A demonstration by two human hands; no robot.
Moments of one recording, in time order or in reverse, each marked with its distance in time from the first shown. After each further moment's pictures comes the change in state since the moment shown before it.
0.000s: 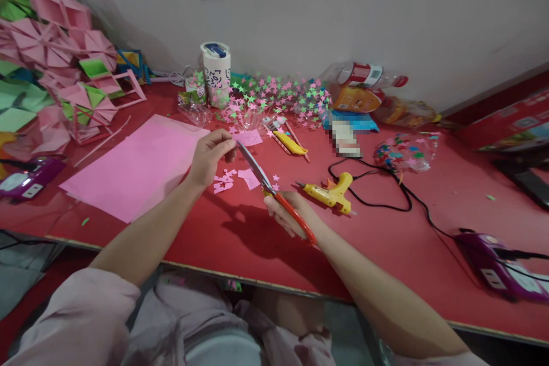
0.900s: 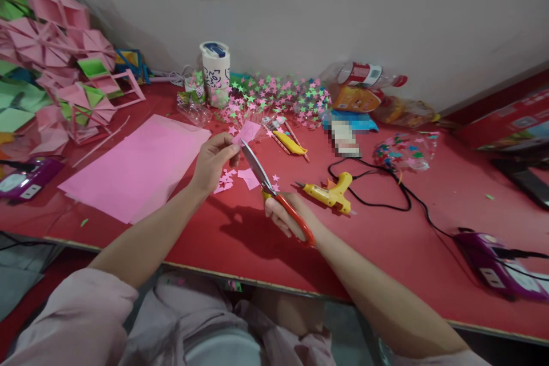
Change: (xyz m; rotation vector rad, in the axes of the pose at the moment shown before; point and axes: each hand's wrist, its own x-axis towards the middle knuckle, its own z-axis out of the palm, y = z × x) left_hand -0.008 0.000 0.011 -0.052 0.018 -0.003; right_hand 0.001 0.010 0.001 -0.045 -0.041 -0.165
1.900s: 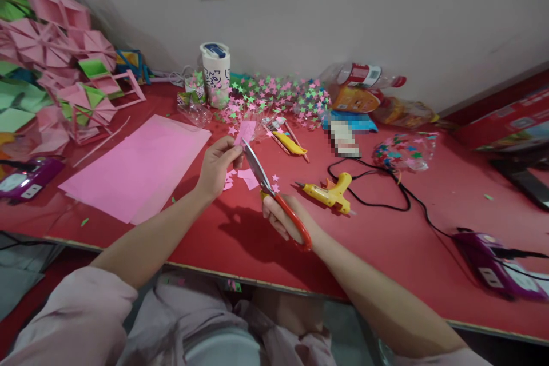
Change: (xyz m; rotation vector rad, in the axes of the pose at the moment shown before) left_hand -0.005 -0.011 0.006 -0.073 -0.003 -0.014; right_hand -0.002 -0.002 0.008 0.085 0.027 0.040
